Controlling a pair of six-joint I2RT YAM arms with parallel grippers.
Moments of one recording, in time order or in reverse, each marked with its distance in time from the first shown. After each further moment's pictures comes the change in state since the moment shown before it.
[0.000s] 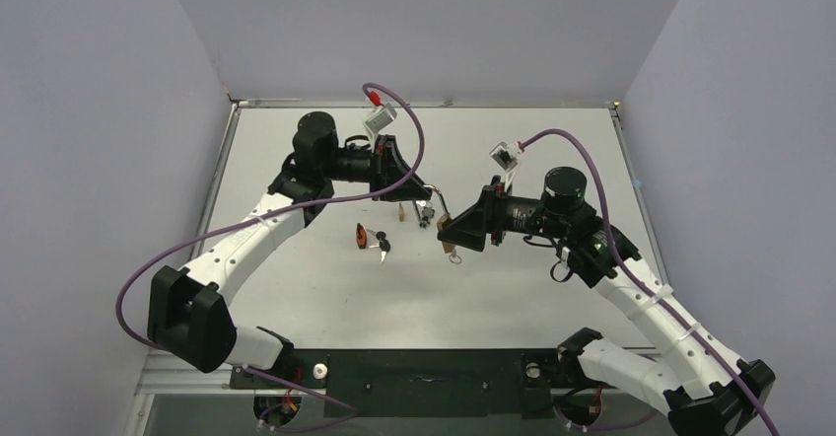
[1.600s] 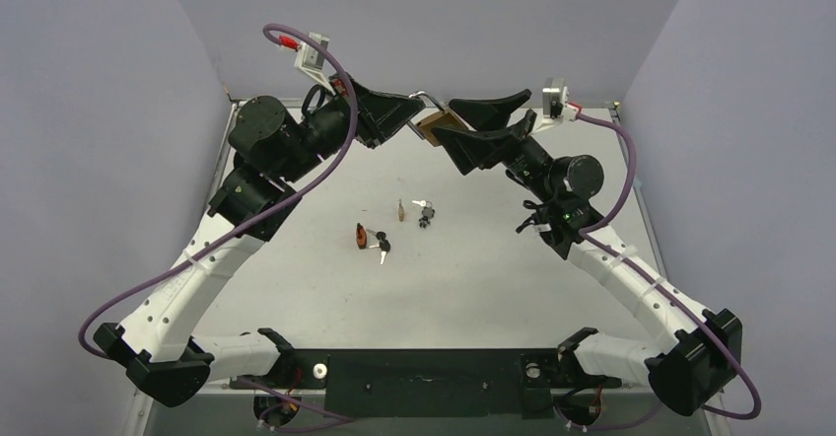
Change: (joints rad) left arm -0.182 -0.182 0.397 -0.338 -0.935 -0.185; right arm -0.005 0.214 0.062 0.973 0.355 -0.012
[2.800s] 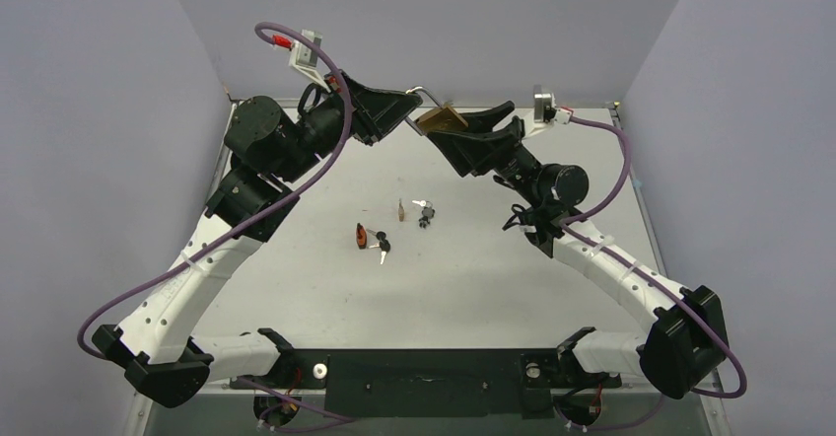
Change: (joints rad) left arm -0.004 -0.005 0.011 0.005 -0.028 -0.033; right arm 0.020 0.095 -0.065 0.266 -0.048 0.202
